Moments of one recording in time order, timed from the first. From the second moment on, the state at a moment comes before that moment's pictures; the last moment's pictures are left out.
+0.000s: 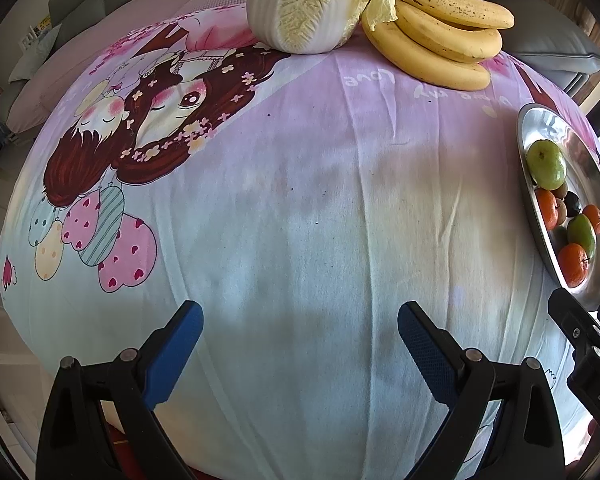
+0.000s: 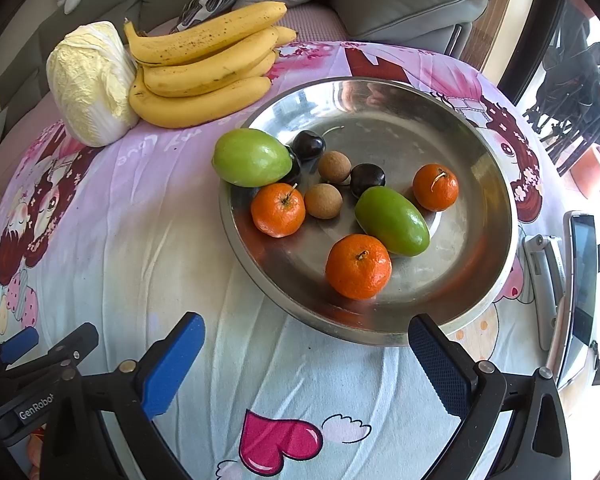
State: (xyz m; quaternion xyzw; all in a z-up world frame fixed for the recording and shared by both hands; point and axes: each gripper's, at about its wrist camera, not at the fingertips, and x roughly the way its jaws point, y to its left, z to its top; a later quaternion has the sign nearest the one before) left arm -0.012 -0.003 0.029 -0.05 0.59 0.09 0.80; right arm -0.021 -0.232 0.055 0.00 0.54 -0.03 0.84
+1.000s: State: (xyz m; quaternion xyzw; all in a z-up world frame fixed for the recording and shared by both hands) left arm -0.011 -0.002 0.028 -0.05 0.59 0.09 0.80; right arm -0.021 -0.234 0.053 0.00 0.54 -0.03 0.84
